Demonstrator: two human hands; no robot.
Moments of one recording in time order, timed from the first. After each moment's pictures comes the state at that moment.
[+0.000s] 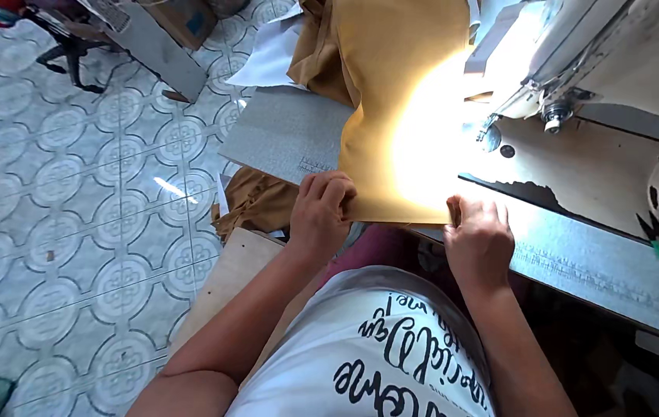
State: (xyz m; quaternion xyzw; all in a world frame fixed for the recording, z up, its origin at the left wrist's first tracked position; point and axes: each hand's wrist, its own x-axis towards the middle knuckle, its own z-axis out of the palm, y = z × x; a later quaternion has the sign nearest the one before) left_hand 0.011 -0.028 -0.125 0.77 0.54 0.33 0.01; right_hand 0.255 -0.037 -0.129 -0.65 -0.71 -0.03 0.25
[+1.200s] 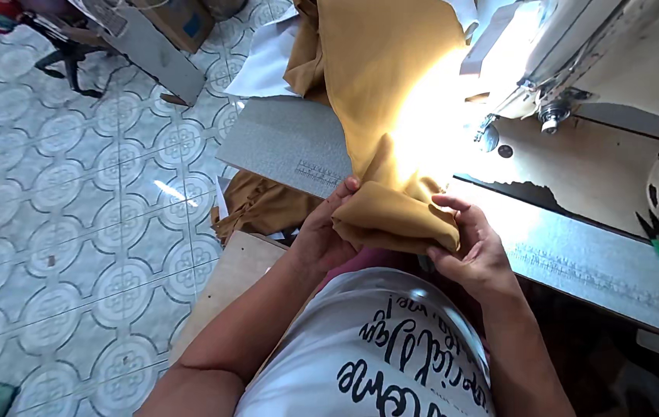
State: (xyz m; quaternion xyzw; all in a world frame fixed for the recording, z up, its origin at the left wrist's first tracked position) left_hand 0.021 -0.029 -0.121 0.23 0.09 0.48 0.84; right_hand 0.269 -0.049 -0.121 -0.37 -0.55 0.57 0.48
